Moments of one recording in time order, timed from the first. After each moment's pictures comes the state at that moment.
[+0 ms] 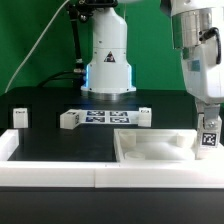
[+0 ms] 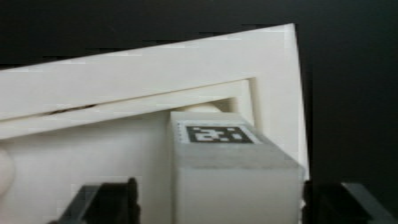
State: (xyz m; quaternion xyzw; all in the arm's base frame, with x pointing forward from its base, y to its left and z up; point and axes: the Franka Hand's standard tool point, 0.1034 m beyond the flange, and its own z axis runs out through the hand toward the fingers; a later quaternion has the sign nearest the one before) arm 0.618 0.117 0.078 -0.67 0.74 -0.01 0.10
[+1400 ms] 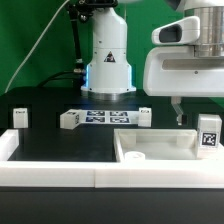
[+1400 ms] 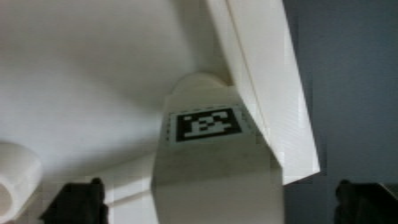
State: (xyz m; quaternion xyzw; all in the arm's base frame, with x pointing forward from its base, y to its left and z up) arm 0.624 0.119 0.081 -0.99 0.17 -0.03 0.03
